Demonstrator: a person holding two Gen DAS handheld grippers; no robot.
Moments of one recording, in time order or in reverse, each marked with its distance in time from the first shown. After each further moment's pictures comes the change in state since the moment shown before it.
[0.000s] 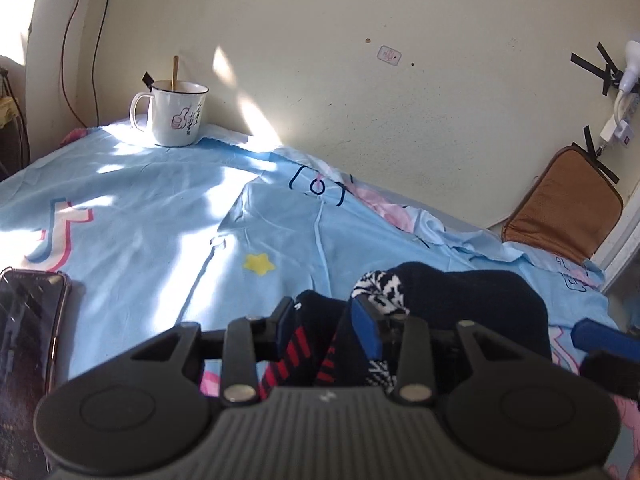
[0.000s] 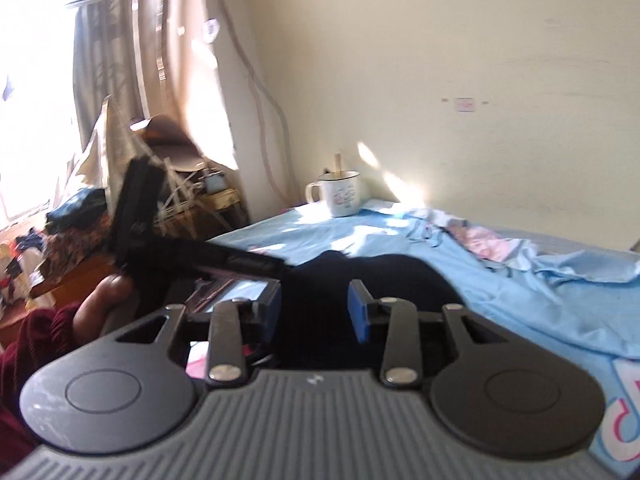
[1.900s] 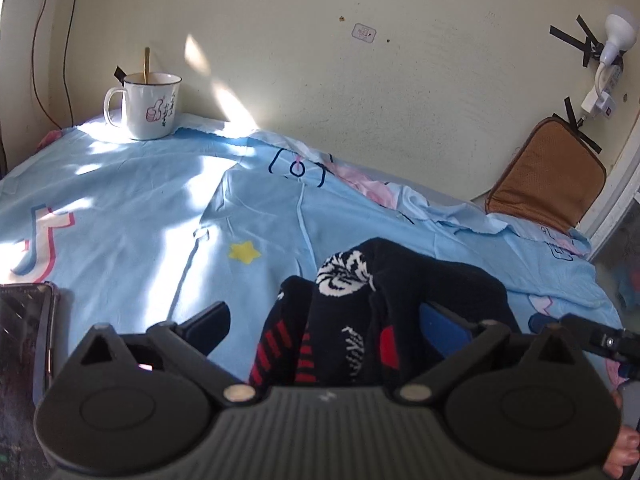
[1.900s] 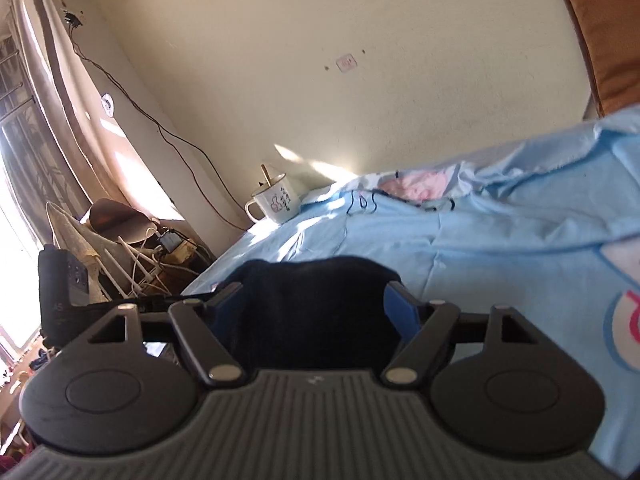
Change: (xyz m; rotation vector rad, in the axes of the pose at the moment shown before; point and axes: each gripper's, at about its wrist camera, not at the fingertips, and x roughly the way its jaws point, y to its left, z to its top) left arm 0.005 0.001 0.005 0.064 0.088 -0.080; right arm 0.003 -0.054 -0.050 0.426 0.021 0.042
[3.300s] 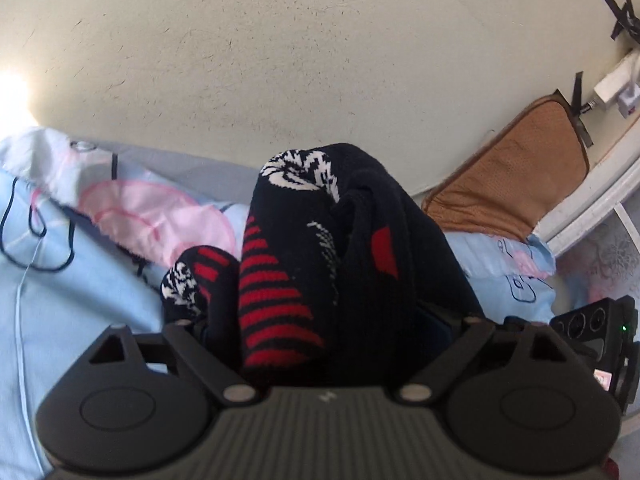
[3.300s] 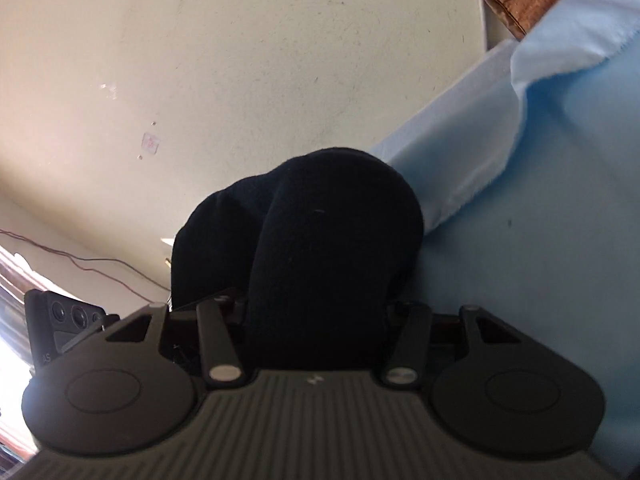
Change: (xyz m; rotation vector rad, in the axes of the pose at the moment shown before) left arm 0.232 -0.107 0.124 0.014 0.224 -0.239; right arm 0.112 -0.185 0.132 0.384 -0.037 -0.064
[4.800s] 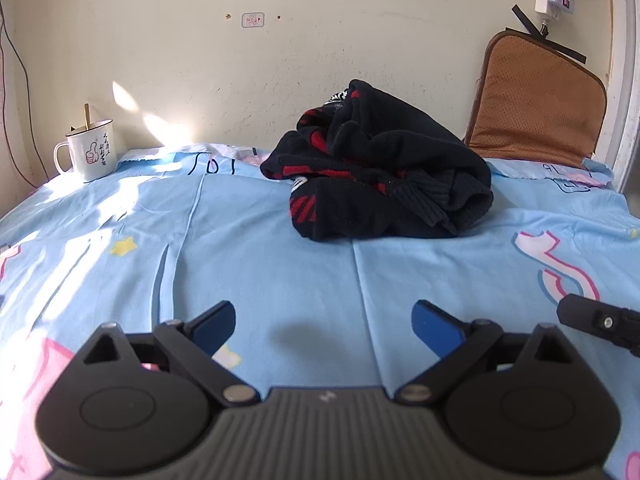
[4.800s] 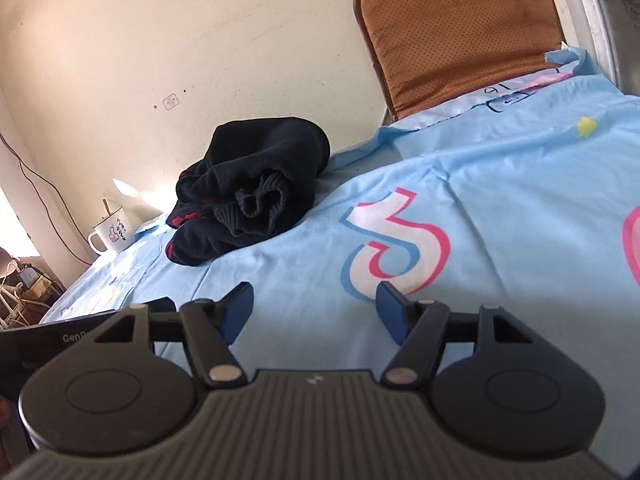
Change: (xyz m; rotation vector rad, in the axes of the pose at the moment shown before) left arm -0.106 -0.076 -0.224 0.204 -0.286 0.479; right arm -0.169 0.039 -0.182 -0.365 -0.281 -0.360
